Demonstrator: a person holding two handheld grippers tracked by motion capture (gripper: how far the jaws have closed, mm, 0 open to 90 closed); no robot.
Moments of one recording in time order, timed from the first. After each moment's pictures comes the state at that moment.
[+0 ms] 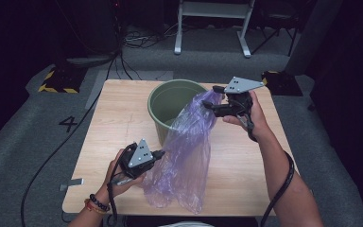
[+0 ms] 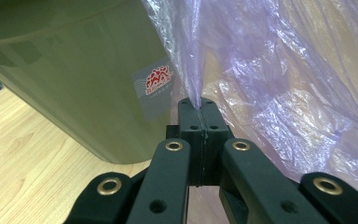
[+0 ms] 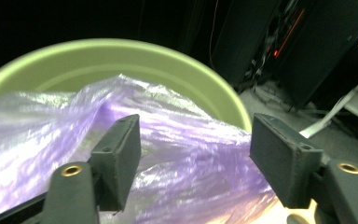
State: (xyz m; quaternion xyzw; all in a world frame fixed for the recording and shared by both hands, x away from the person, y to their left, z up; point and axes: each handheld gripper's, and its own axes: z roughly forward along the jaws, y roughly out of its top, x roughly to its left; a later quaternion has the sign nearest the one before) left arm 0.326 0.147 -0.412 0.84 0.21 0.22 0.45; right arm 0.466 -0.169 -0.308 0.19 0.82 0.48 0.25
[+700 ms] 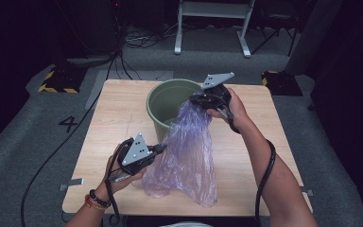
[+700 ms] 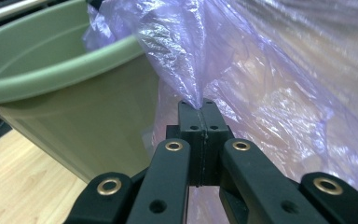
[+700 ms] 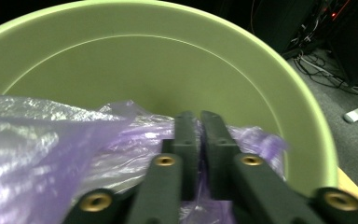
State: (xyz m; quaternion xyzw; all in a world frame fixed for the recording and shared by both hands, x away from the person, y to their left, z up) left arm 0.324 0.148 -0.385 0.81 0.19 0.24 0.50; right arm 0.504 -0.120 -0.324 0.17 0.87 0.42 0.17
